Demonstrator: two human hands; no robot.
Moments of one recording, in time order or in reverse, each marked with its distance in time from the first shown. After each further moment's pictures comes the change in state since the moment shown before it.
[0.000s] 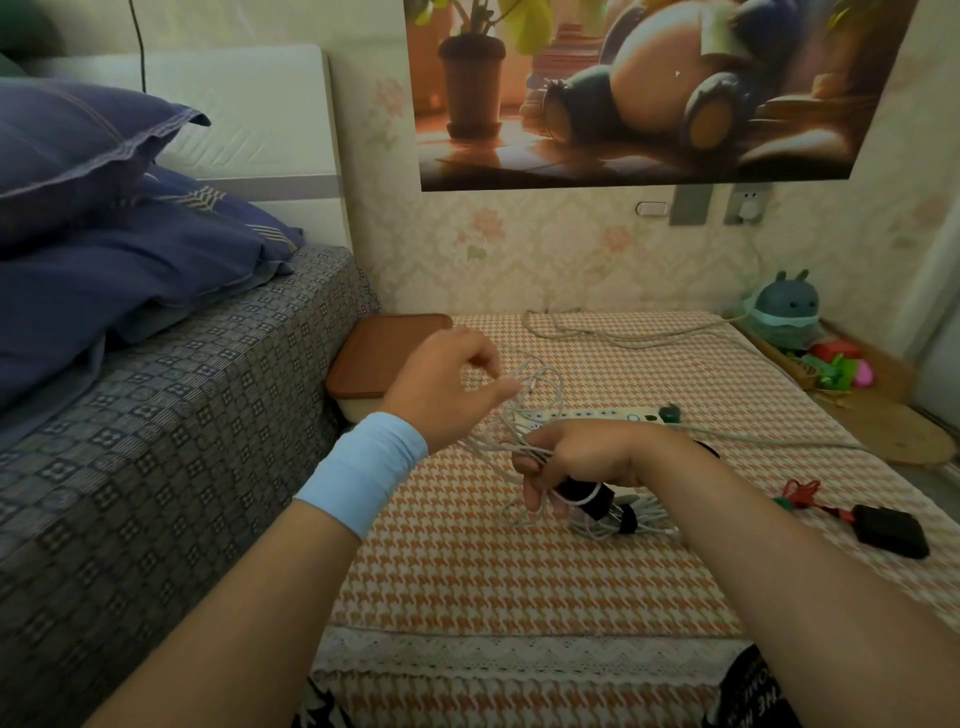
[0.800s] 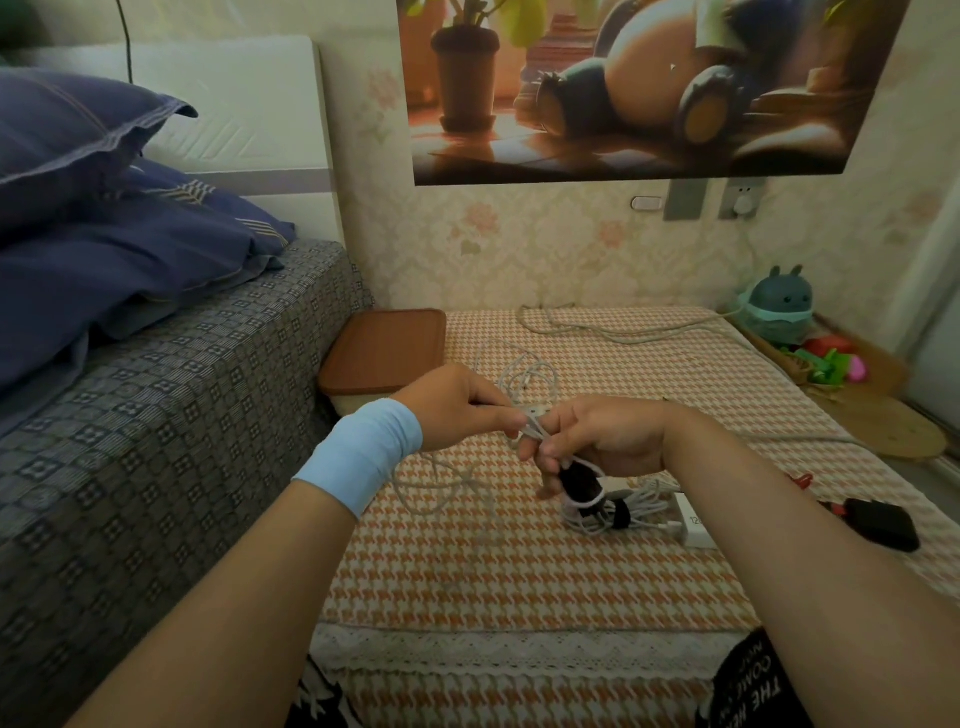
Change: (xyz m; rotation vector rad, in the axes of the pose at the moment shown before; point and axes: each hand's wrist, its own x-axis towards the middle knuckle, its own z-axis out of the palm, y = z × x) left_hand 0.008 -0.011 0.012 -0.212 -0.480 -0.121; right_hand -0.013 0.014 -0.021 0.410 -0.113 -0.112
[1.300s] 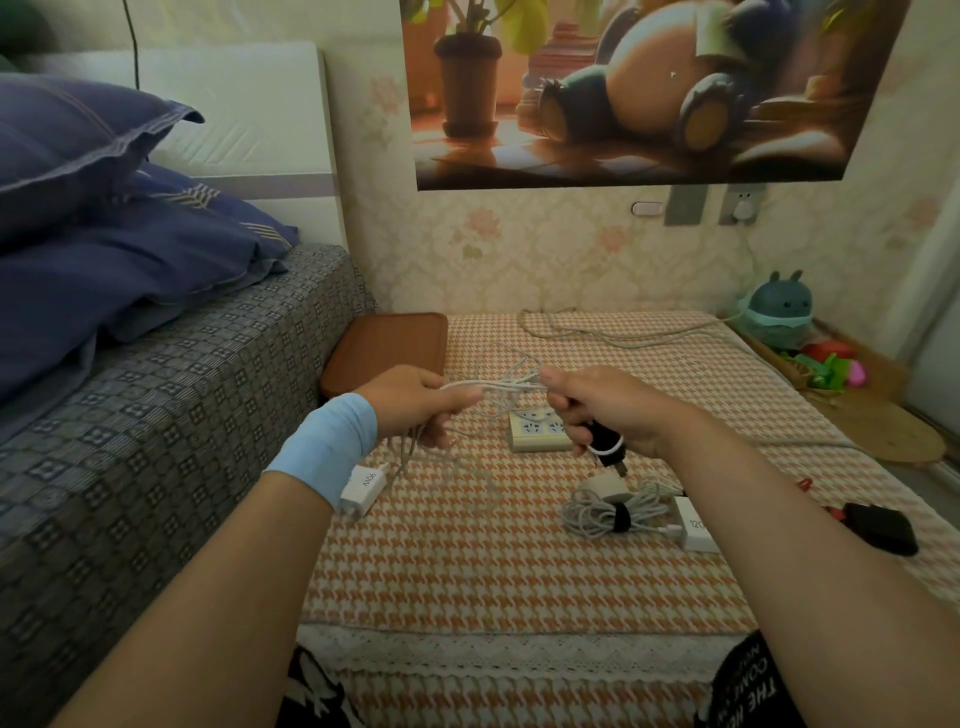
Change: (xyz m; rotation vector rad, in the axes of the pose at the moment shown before) left_hand -0.013 -0.019 -0.021 -0.377 0.065 -0.363; right_hand -0.001 -0.009 -0.004 -0.073 0.450 -0.115
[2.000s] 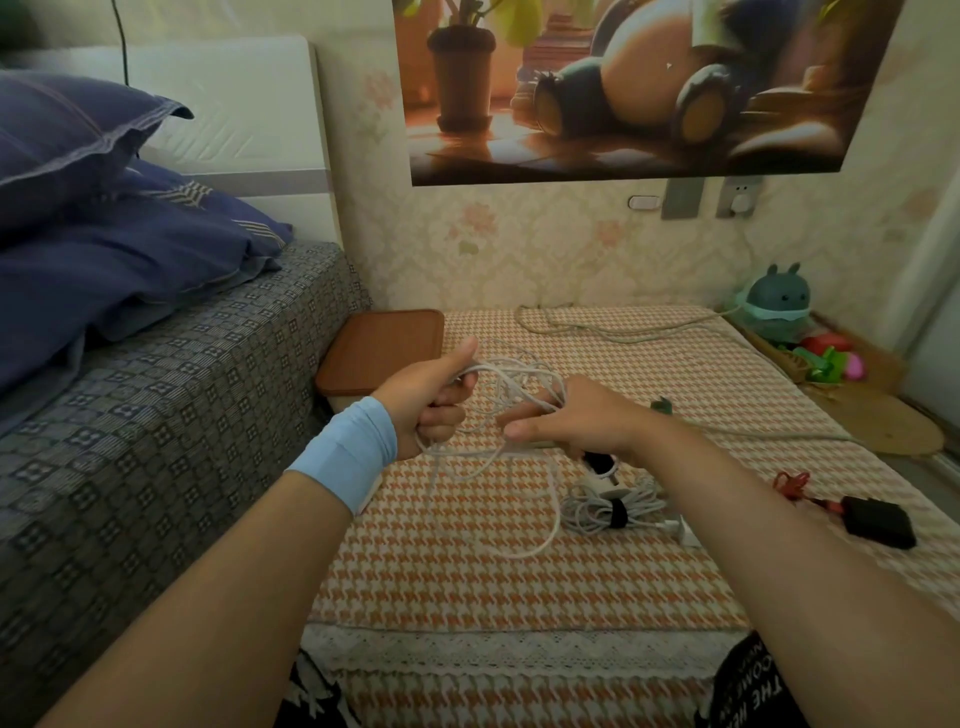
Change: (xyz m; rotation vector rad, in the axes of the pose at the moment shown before) left_hand 0.007 0.006 0.025 -0.595 -0.097 -0.061; right_hand -0.004 0.000 0.018 -0.279 0.056 -0.017
